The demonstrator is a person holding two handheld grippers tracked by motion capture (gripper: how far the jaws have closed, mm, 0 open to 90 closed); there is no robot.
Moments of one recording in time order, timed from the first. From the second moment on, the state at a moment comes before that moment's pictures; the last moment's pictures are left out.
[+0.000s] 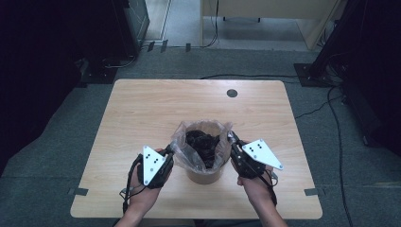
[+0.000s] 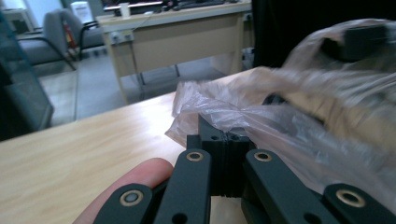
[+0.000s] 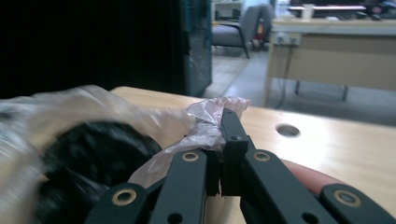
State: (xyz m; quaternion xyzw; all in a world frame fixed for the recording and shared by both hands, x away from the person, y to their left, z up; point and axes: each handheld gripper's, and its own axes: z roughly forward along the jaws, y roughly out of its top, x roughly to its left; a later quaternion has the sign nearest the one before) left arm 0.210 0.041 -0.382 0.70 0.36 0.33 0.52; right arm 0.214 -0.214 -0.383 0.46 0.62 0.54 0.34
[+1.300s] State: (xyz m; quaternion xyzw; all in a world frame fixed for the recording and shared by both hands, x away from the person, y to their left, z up) left arm 0.239 0.009 -0.371 0.74 0.35 0.24 0.52; right arm 0.178 -0.191 -0.402 0.43 0.67 0.57 0.18
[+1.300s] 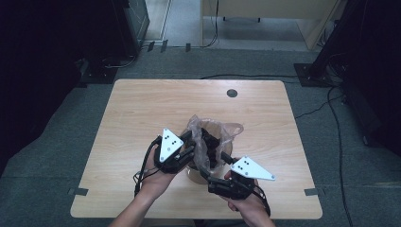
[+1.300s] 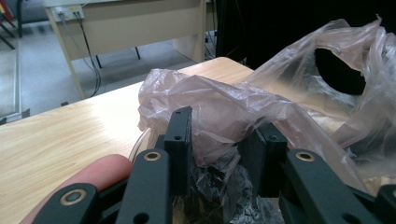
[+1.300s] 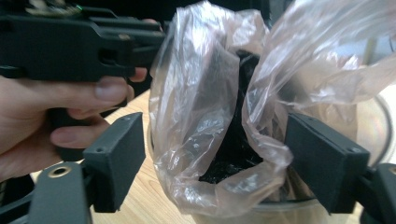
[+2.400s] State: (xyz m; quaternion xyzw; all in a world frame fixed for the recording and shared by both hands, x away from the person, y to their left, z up) left arm 0.228 0.121 -0.397 0.66 0.44 0.26 0.55; right arm 0.189 -0.174 -0.386 0.43 0.65 0.55 0.30
